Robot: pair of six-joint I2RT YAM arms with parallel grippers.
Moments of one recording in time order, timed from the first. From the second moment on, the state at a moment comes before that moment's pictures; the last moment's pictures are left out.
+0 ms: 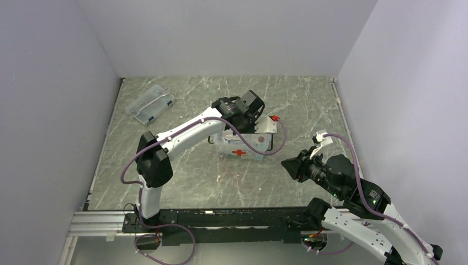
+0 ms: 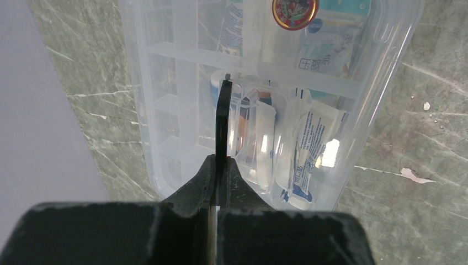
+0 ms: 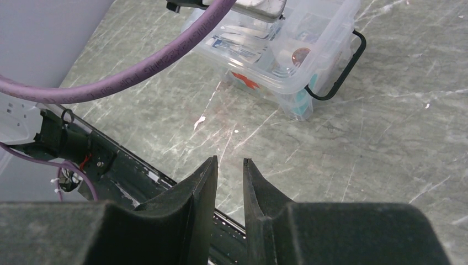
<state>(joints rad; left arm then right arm) -0.91 1.94 1.88 -0.94 -0.09 0.79 0.87 0.39 0.84 -0.79 0.20 0.48</state>
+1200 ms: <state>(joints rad) -0.91 1.92 1.80 -0.83 -0.11 0.73 0.87 0.40 0.82 -0.78 0.20 0.50</state>
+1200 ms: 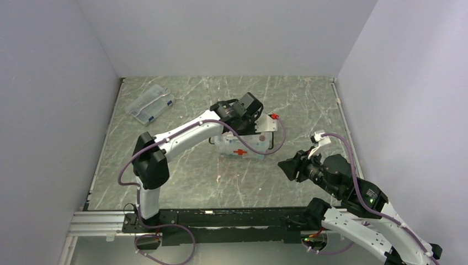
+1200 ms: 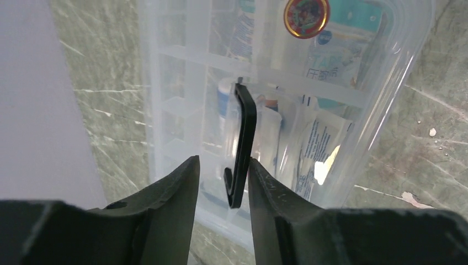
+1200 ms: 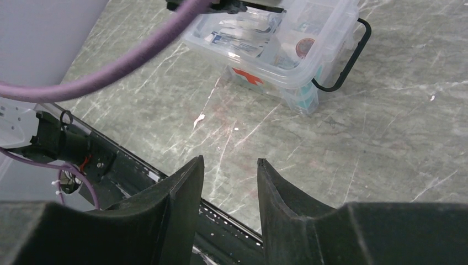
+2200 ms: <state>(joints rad) -0.83 1.46 1.56 -0.58 -0.33 0.25 0.87 0.73 0.89 -0.59 0.23 0.48</state>
